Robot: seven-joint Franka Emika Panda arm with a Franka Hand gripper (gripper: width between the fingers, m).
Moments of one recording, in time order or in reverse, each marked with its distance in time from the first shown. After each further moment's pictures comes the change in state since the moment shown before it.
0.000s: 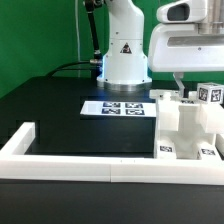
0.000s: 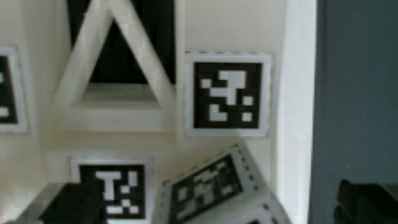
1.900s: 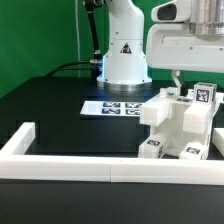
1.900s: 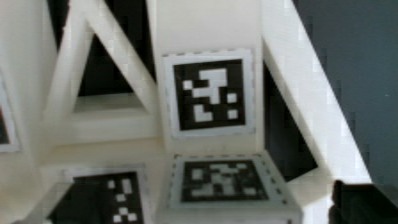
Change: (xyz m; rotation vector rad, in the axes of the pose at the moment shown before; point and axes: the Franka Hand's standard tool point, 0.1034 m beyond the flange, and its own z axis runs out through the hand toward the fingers) arm 0.002 0.005 0.000 0.005 0.003 0.516
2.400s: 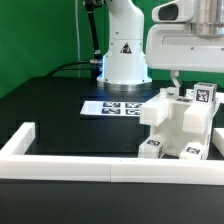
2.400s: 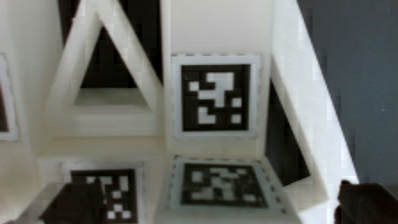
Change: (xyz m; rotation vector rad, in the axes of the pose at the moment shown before) arm -0.001 -0.001 0.000 -0.005 0.002 -0.108
